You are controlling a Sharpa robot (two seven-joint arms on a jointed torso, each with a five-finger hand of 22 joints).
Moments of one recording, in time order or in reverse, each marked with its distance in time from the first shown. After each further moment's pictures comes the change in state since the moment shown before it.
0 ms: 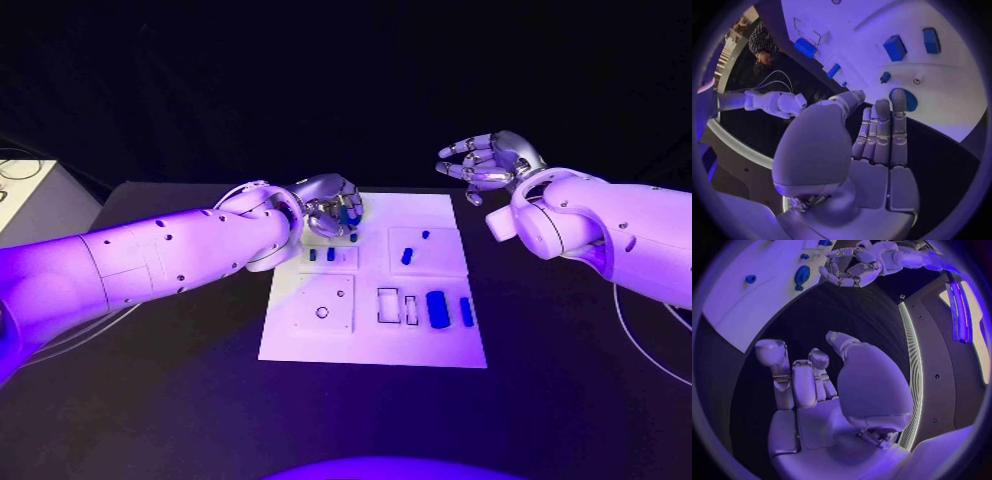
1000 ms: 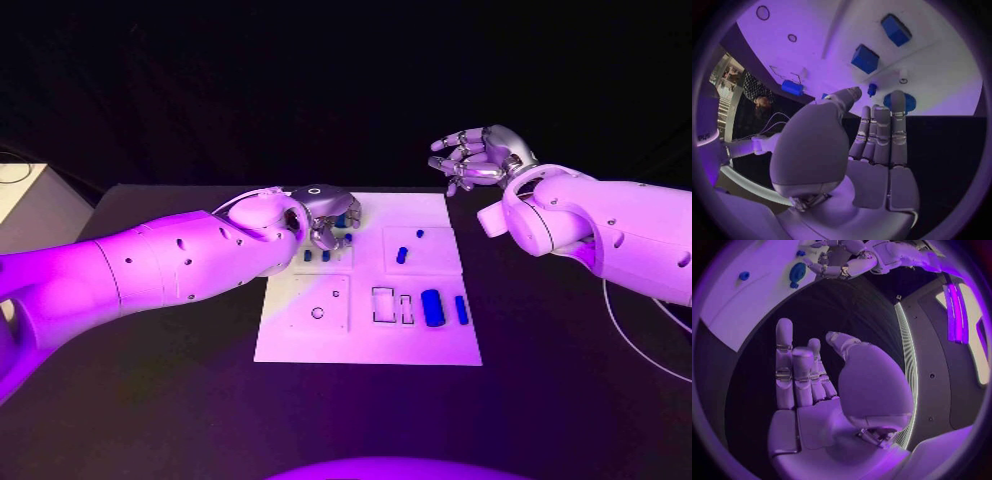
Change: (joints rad) left arm -0.005 0.063 -0.028 -0.056 -0.382 0.036 -0.027; left_hand -0.036 -0.025 -0.026 -0.007 -0.006 0.079 -0.043 -0.031 -0.072 -0.003 -0.019 0.017 -0.053 0.052 -0.004 0.188 0.048 0.000 0.000 0.000 0.050 0.038; right arm 0.000 0.001 0.000 0.001 0.003 -0.015 0.054; right_hand -0.012 -0.012 0.038 -0.014 0.000 -0.022 0.004 0.018 0.006 -0.160 0.002 -0.268 -0.293 -0.093 -0.004 -0.335 -0.307 0.053 -0.104 0.005 -0.421 -0.327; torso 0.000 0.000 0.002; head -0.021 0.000
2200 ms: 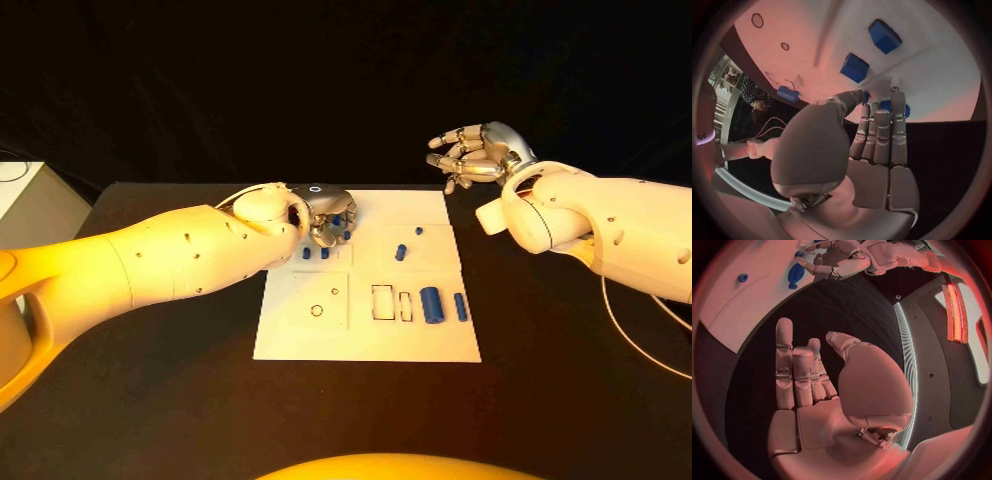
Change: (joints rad) left arm -0.001 0.039 0.000 -0.066 -0.011 0.065 -0.011; left_hand 0.005 0.013 0.075 -0.014 -0.004 0.071 0.008 -0.062 -0.041 0.089 -0.003 -0.074 -0.070 0.010 0.000 0.065 -0.025 0.000 -0.004 0.004 0.044 0.034; right arm 0.001 -0.004 0.000 0.011 0.001 0.000 0.000; right_hand 0.000 0.000 0.000 0.000 0.000 -0.002 -0.002 0.000 0.002 0.000 0.000 -0.005 -0.007 0.000 0.000 -0.005 0.002 0.000 0.008 0.000 -0.004 -0.007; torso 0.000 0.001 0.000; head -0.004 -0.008
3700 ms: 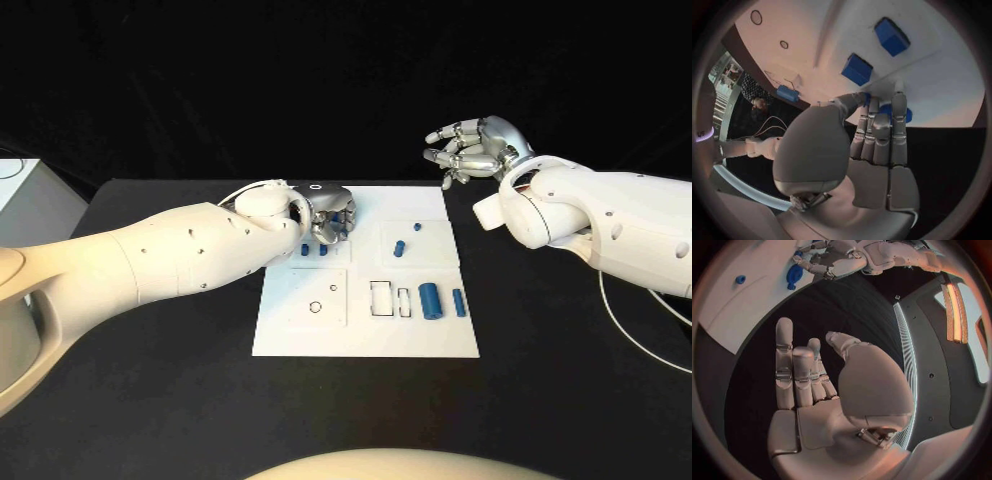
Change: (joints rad) left arm -0.008 0.026 0.001 -0.037 0.028 0.016 0.015; left_hand 0.011 0.071 0.021 -0.049 -0.013 0.112 0.001 -0.035 0.008 0.199 -0.027 -0.102 -0.036 0.108 -0.027 0.095 0.083 0.000 0.020 -0.019 0.073 0.060; right arm 0.002 -0.001 0.000 0.008 -0.001 0.000 -0.001; right_hand 0.000 0.000 0.003 -0.003 0.000 -0.002 -0.002 0.004 0.001 0.002 0.002 0.000 -0.006 0.004 -0.004 0.000 0.005 0.000 0.007 0.000 -0.012 -0.007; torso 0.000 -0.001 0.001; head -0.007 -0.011
